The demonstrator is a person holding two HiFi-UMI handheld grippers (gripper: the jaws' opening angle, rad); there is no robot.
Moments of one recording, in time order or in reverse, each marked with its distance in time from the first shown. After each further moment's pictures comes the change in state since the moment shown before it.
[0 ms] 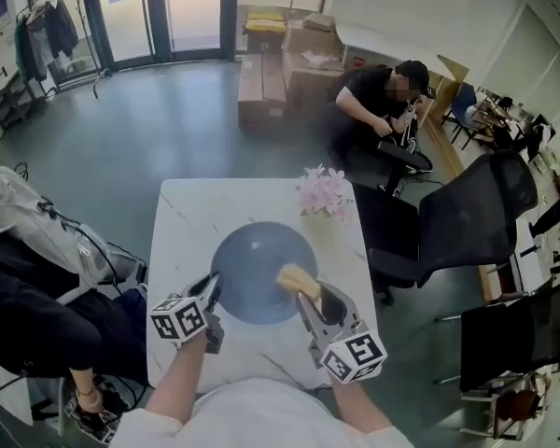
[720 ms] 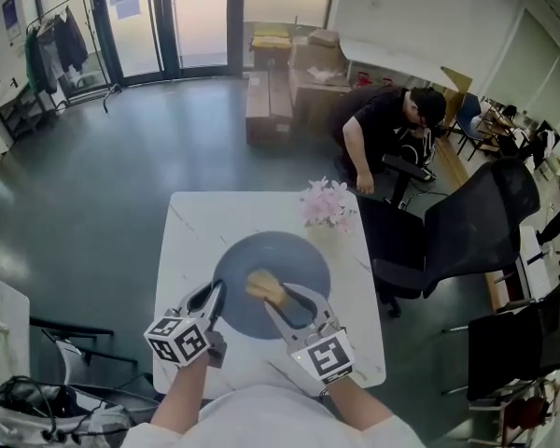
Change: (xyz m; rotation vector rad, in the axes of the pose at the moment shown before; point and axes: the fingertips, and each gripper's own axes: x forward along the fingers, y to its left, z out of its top) left arm -0.046 -0.058 0.039 0.144 -0.138 -0.057; right arm 0.038 0.076 0.017 -0.403 0.055 0.186
